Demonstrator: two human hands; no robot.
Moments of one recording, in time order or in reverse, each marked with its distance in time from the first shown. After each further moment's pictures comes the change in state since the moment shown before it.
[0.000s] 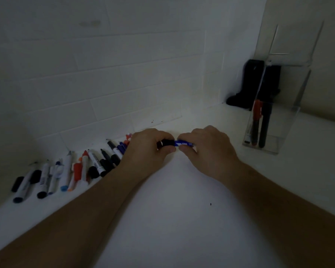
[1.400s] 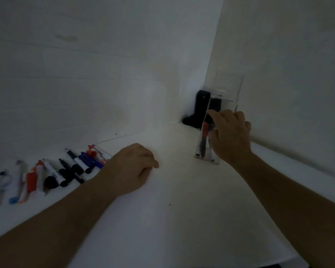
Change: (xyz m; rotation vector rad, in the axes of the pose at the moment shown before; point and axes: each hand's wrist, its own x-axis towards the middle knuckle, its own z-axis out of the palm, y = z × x) left_hand -0.010 0.013 0.014 -0.023 -0.039 0.493; right_hand -0.018 0.080 -0.120 -0.514 0.251 0.266
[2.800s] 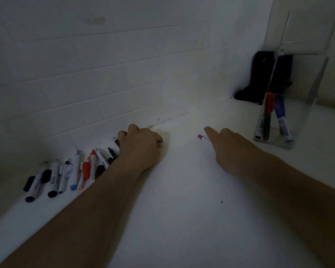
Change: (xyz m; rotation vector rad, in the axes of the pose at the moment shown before) left_hand 0.000 -0.036 -0.026 0.430 -0.382 -0.824; right_hand -0.030 -0.107 0.049 0.293 -0.707 -0.146
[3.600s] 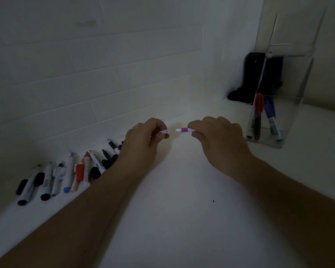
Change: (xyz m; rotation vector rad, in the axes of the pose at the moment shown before) left_hand -0.018 0.016 -0.007 -0.661 0.256 0.185; right_hand -0.003 -0.008 -0.006 0.098 0.516 -0.174
